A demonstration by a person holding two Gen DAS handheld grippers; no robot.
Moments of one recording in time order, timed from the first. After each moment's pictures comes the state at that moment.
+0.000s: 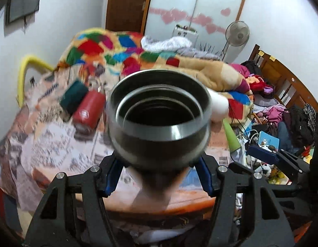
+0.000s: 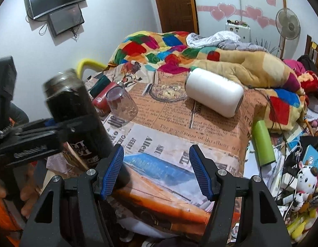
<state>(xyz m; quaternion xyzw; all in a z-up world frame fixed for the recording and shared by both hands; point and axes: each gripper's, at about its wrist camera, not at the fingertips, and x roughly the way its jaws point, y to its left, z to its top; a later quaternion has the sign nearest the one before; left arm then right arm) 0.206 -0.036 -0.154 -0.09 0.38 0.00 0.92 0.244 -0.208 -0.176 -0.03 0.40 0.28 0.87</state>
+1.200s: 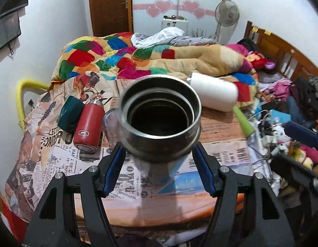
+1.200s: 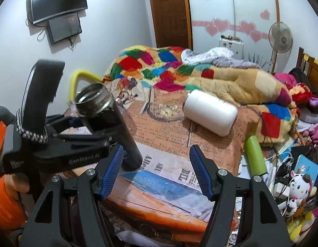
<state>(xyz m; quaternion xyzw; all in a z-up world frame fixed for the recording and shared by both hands) 0.233 -0.038 -0.162 -0.01 0.41 -0.03 0.91 0.230 -0.195 -0.143 -0.03 0.35 0.25 0.90</state>
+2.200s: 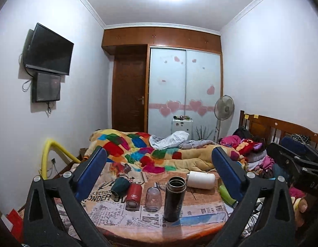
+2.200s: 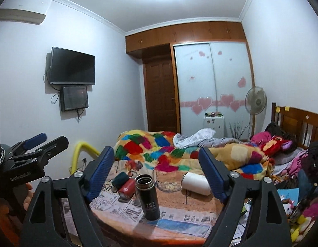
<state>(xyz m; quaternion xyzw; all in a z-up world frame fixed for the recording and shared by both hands) -0.006 0.014 0.019 -0.02 0.06 0.03 1.00 0.084 -0.191 -0.013 0.02 0.08 0.20 0.98</state>
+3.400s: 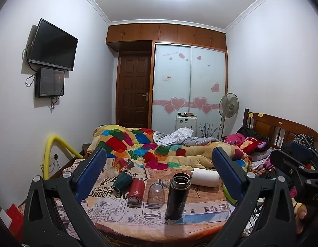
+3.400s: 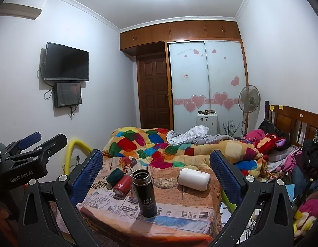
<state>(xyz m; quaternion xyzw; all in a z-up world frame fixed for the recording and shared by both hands) -0.002 0.018 0.002 -0.03 0.07 0.04 1.00 0.073 -0.187 -0.023 0.01 0.09 0.18 0.98</state>
